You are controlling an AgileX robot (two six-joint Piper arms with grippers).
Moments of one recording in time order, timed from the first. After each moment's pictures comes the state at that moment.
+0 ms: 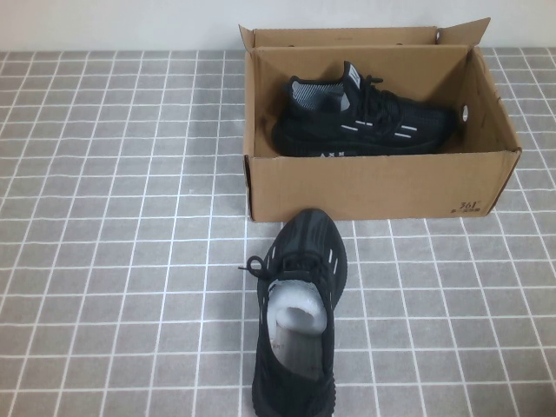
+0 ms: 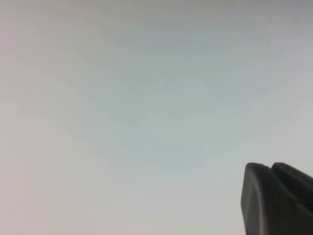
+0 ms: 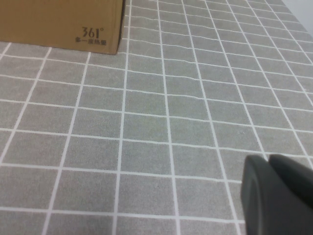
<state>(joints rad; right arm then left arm) 0.08 -0.01 0.03 -0.32 0.42 0.26 -0.17 0.02 -0.49 -0.08 -0.19 -0.11</state>
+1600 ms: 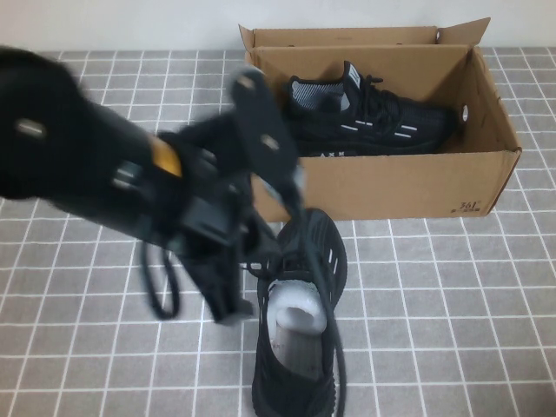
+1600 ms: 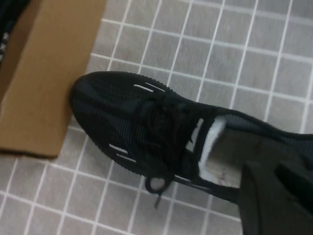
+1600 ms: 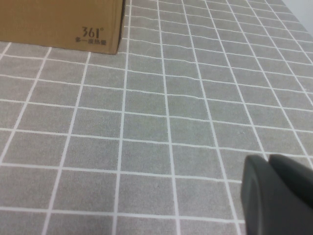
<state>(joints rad) 0.08 -0.01 0.03 -0.32 0.42 0.26 -0.72 1.34 -1.24 -0.22 0.94 0.69</state>
